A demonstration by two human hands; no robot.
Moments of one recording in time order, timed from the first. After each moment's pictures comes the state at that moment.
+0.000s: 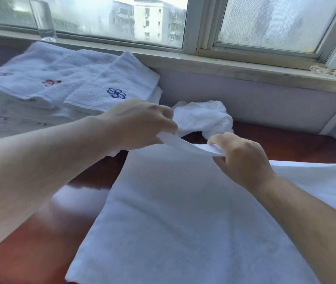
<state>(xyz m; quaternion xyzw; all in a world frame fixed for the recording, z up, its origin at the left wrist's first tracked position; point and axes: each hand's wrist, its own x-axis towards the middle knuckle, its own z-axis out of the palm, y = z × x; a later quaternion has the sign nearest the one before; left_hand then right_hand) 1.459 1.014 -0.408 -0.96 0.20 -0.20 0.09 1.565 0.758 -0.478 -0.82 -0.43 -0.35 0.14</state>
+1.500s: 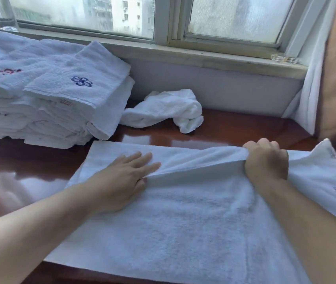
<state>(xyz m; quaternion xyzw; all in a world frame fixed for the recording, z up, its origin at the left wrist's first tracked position) 1.416 0.951 -0.531 -0.99 0.09 0.00 -0.08 1.586 0.633 -0.518 -0.96 -0.08 -0.25 -0.02</state>
